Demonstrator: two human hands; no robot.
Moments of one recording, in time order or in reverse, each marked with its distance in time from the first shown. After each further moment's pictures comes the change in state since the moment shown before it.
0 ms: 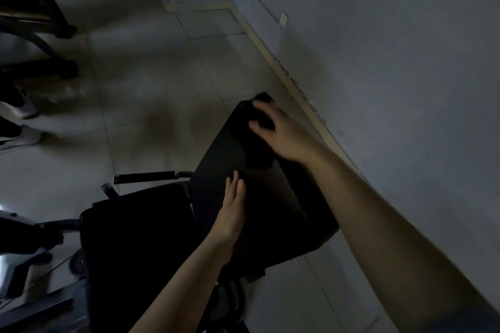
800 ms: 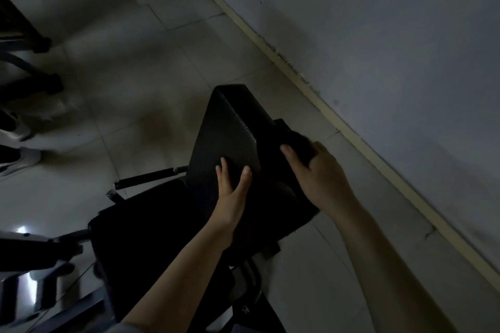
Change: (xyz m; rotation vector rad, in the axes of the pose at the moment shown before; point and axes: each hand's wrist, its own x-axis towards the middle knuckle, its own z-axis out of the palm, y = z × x) left_hand 0.001 -0.002 0.011 0.095 -0.021 -0.014; right_hand -0.126 0.025 0.005 0.142 0.283 0.306
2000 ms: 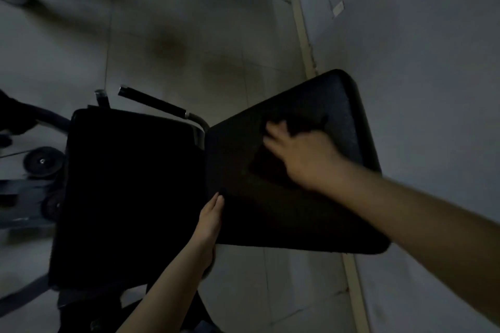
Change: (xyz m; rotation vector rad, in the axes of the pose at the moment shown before) left_hand 0.015 -0.152 -0.049 -0.609 0.228 -0.333; right_hand 0.050 -0.079 0.122 -1.632 -0.605 -0.801
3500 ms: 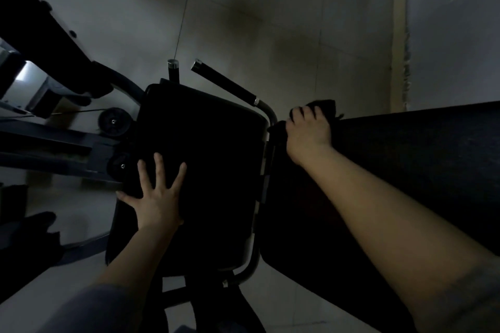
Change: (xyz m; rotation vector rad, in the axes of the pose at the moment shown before) left_hand 0.060 0.025 -0.192 1.573 0.430 0.063; right_hand 0.208 -0.077 0.029 -0.070 -0.136 0.093
